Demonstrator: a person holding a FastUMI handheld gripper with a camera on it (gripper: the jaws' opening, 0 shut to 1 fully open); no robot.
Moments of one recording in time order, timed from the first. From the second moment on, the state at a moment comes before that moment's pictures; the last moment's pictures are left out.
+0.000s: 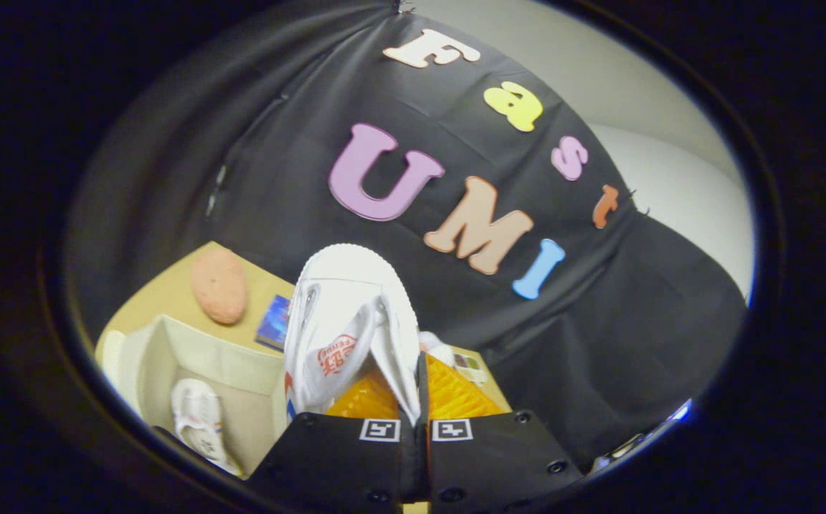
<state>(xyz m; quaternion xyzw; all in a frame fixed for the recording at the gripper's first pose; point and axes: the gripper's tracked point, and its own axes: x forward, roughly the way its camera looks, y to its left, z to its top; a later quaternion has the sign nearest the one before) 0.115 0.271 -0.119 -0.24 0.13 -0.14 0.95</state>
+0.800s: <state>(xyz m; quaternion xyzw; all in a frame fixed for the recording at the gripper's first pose) 0.109 0.308 -0.307 -0.13 0.36 -0.02 0.93</state>
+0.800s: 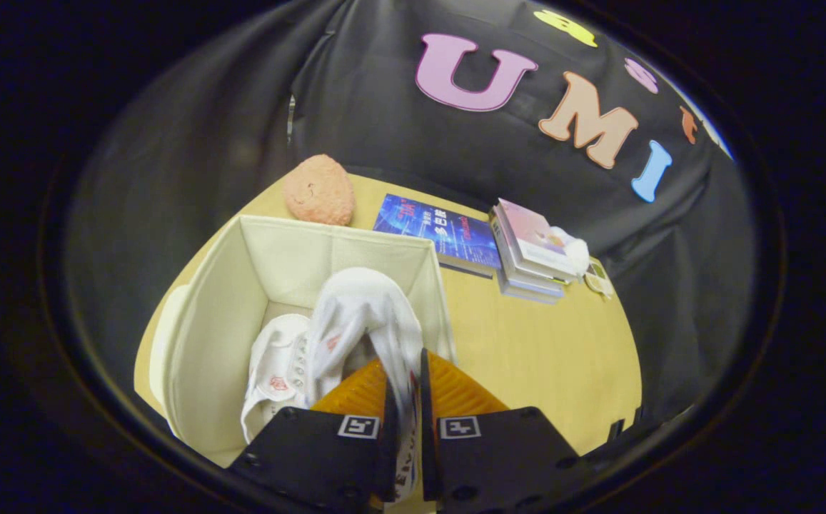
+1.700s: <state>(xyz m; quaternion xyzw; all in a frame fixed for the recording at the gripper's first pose) 0.113 0.252 -0.142 0.00 0.18 0.03 0.98</state>
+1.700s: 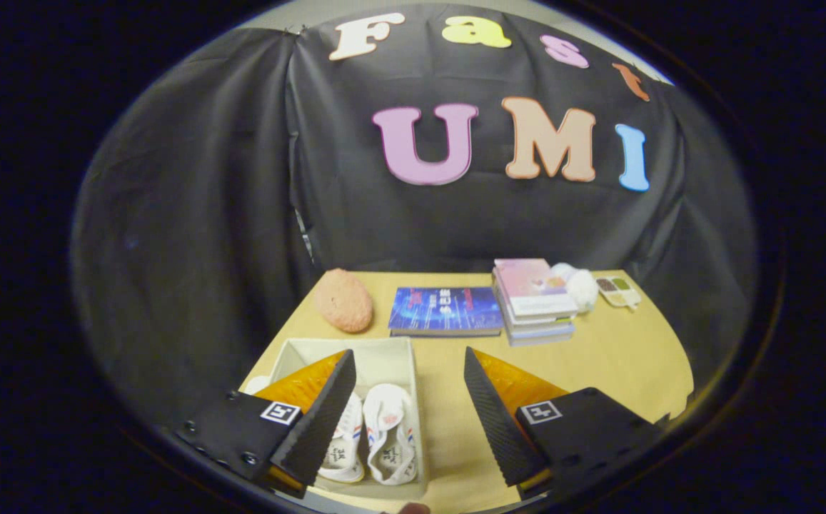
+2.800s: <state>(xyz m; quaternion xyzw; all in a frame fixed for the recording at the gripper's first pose) 0.073 0.073 0.059 -0.02 -0.07 -0.02 1.00</state>
